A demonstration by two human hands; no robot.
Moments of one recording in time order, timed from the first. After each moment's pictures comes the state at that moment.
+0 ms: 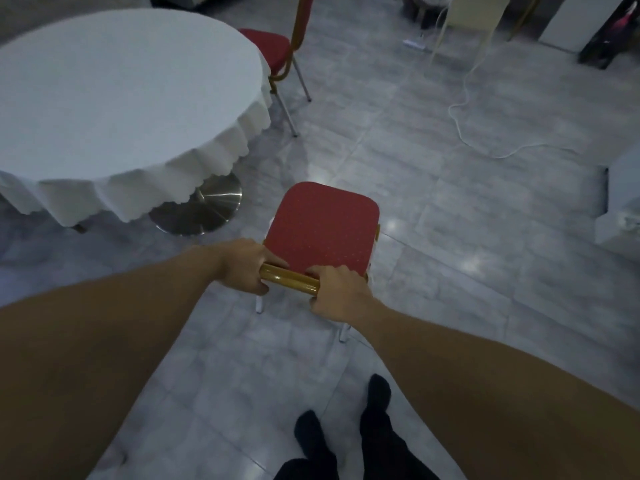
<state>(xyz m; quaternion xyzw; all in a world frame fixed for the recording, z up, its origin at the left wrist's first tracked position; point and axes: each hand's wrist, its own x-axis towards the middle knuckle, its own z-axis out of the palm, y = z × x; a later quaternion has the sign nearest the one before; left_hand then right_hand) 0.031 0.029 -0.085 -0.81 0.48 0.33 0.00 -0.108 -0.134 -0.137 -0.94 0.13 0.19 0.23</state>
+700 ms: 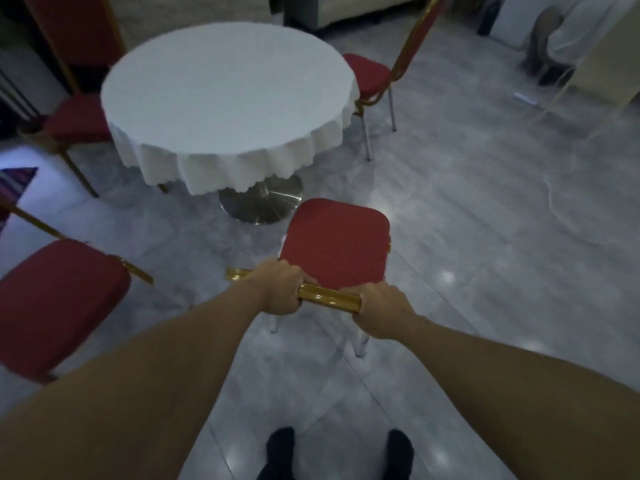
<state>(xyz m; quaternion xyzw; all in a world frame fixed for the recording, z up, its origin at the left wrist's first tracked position) -0.031 -0.012 -0.109 -0.92 0.32 0.22 -0.04 -0.085 -0.239 -0.150 -0.96 -0.07 0.20 0.17</state>
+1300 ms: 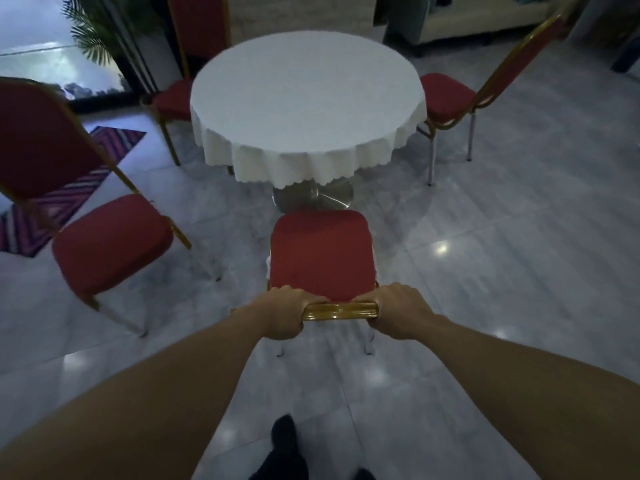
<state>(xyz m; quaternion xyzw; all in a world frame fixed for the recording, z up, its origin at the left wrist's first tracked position) -0.070 -0.098 -0.119 -0.94 0.12 0.26 -0.18 -0.006 -0.349 -0.146 -0.92 -0.31 0.20 0.11</state>
